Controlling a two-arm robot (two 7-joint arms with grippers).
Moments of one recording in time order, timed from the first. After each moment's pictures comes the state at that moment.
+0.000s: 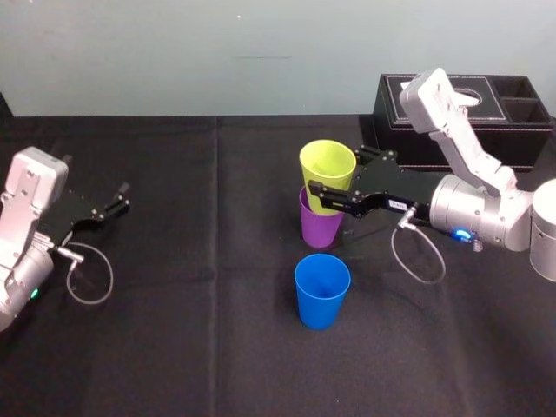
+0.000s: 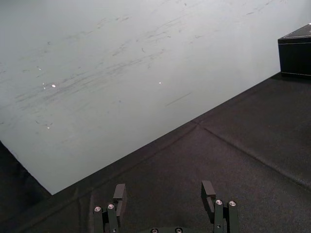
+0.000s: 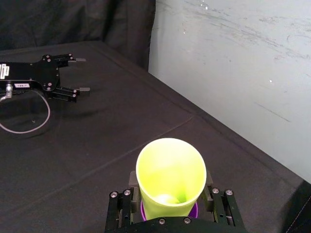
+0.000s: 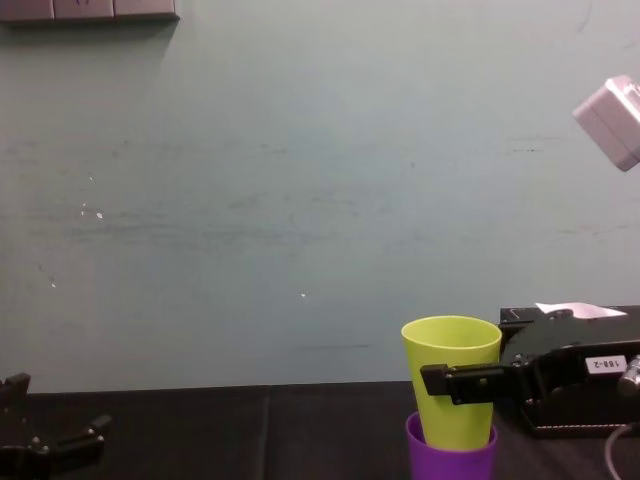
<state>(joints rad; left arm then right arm) -0.20 0.60 0.45 -1.41 -0.25 -0.12 0.03 0.41 0.54 -0.48 -1.53 0.34 0.25 0.52</state>
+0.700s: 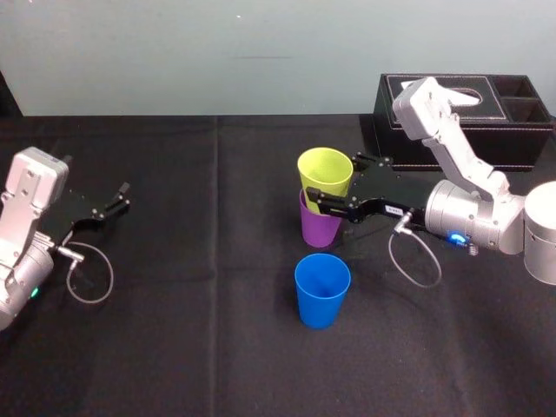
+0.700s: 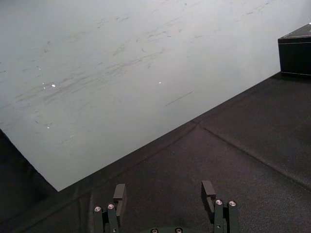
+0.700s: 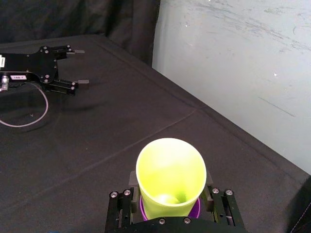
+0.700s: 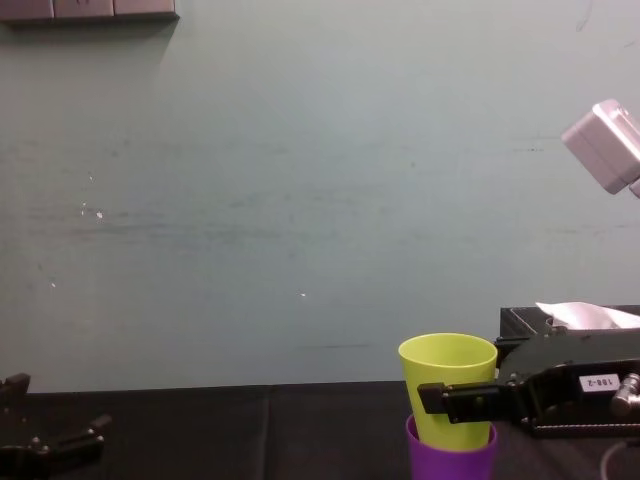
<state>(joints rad) -0.20 0.60 0.45 -1.41 -0.25 -0.12 0.03 0.42 0.53 -0.50 -1.50 0.32 0.24 0.53</state>
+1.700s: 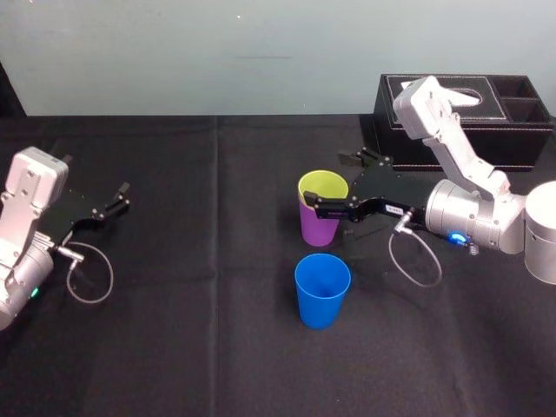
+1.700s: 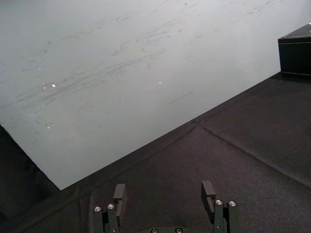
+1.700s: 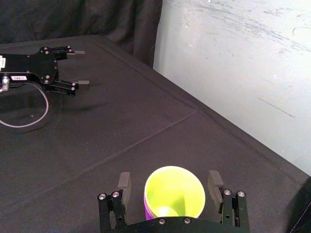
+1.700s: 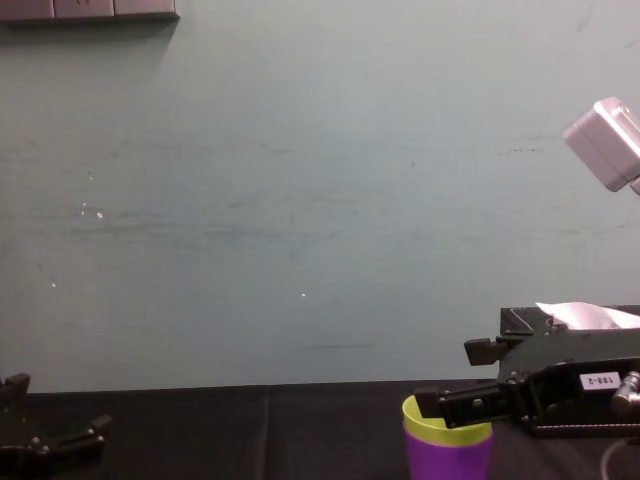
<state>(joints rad) -0.20 0.60 0.45 -1.41 -0.25 -0.12 0.03 0.42 0.53 -0.50 -1.50 0.32 0.24 0.53</state>
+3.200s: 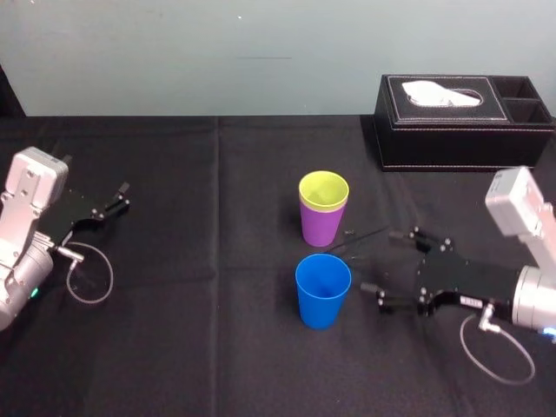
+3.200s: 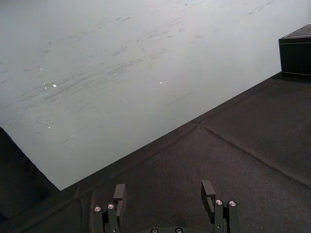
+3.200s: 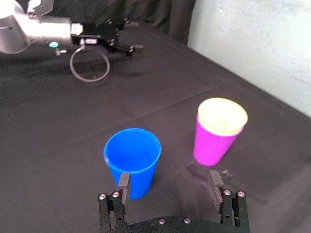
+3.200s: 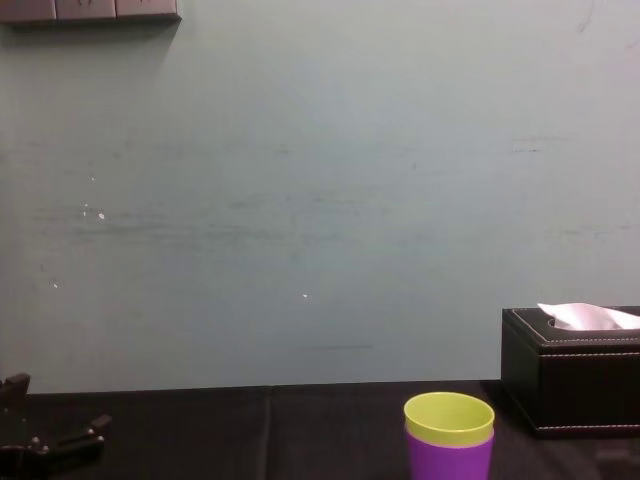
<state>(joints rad) -0.20 0.60 0.45 -1.41 -0.25 -0.12 0.03 0.09 0.81 -0.38 -1.72 0.46 0.10 0.62</state>
